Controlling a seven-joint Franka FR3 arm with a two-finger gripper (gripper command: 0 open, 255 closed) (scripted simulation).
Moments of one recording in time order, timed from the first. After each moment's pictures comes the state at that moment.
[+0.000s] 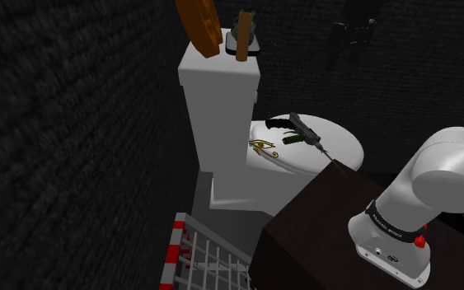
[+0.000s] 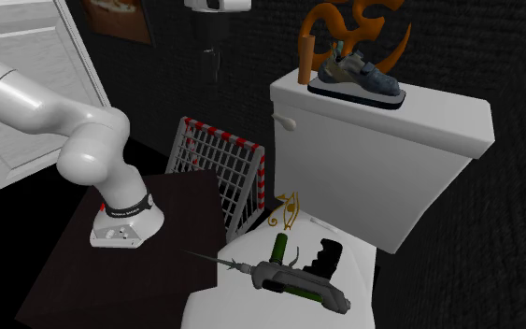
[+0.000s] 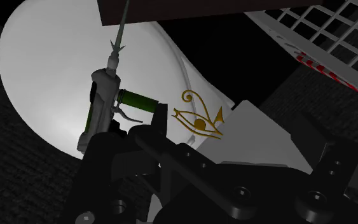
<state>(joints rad) 0.02 -0.74 -0.02 -2.28 -0.04 1.49 0.15</state>
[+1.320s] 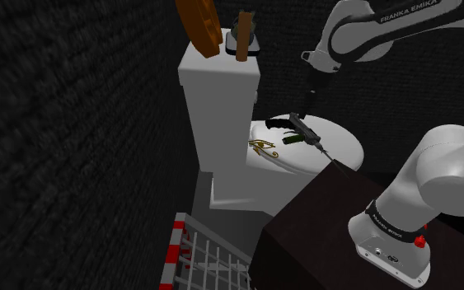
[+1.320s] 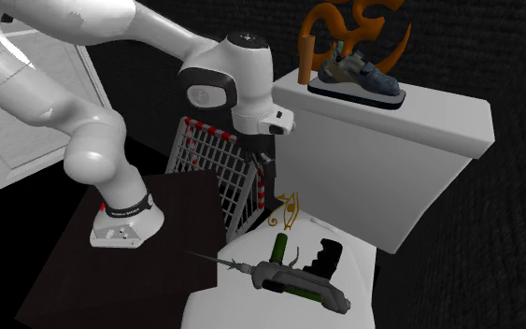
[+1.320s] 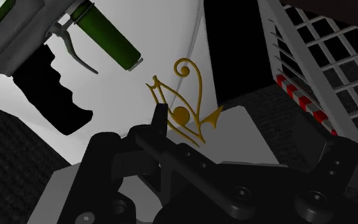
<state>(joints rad) 0.17 -0.48 -0.40 -2.62 -0.08 2.19 -0.55</state>
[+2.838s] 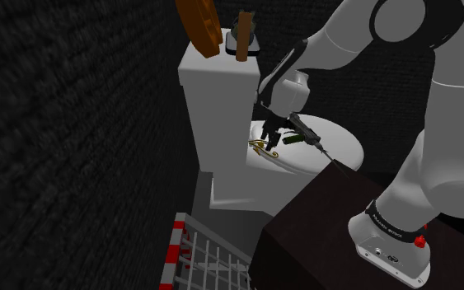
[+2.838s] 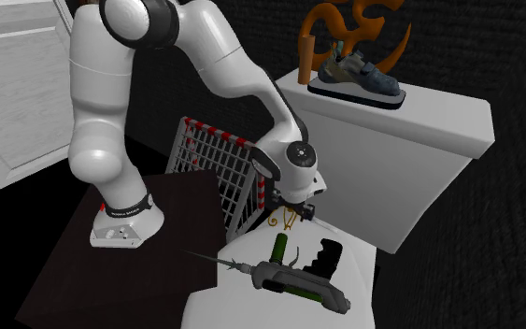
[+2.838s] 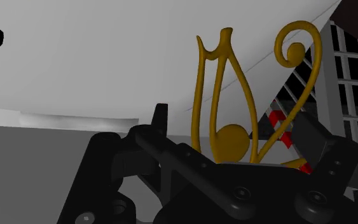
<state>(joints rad) 0.29 0.40 -0.44 -2.32 0.85 2.54 -1.78</state>
